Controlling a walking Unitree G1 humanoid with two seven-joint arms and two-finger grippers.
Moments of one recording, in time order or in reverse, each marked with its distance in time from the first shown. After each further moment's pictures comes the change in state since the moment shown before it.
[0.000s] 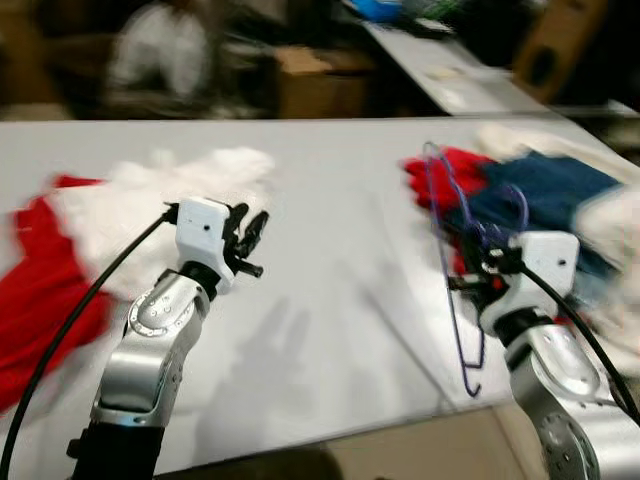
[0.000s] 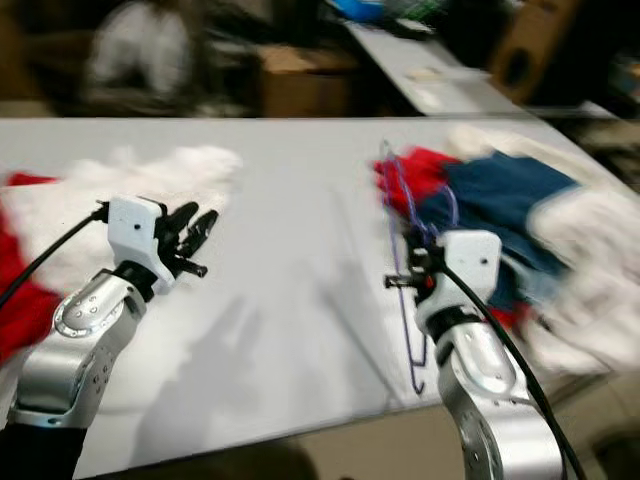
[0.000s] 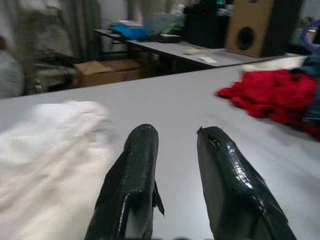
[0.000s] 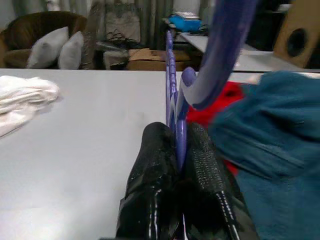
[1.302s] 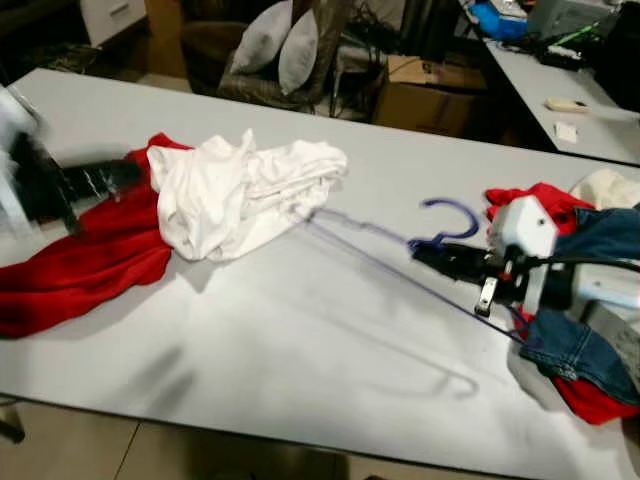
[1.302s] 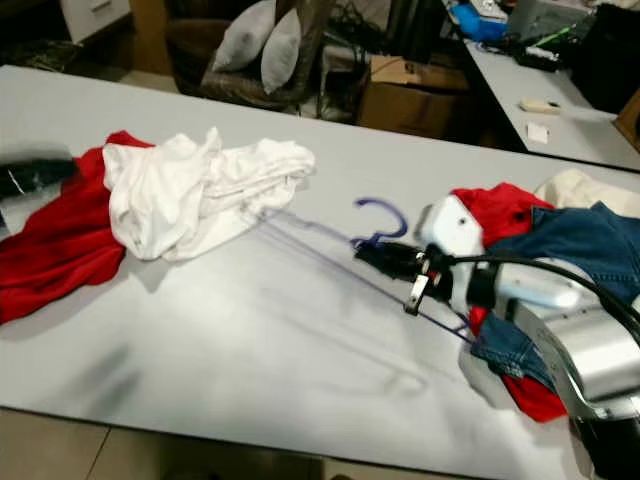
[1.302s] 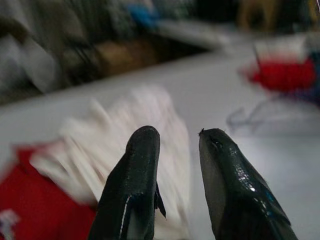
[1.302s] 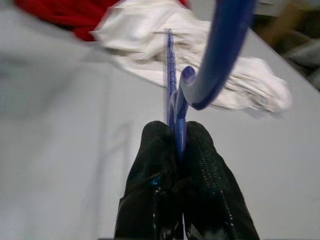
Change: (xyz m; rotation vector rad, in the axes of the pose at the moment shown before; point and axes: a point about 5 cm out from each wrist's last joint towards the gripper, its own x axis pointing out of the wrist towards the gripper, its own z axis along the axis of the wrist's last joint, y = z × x) left arm -0.058 0.140 0.130 0.072 0.046 -0.316; right arm 0.022 -0.031 0.030 -0.339 0.139 0.822
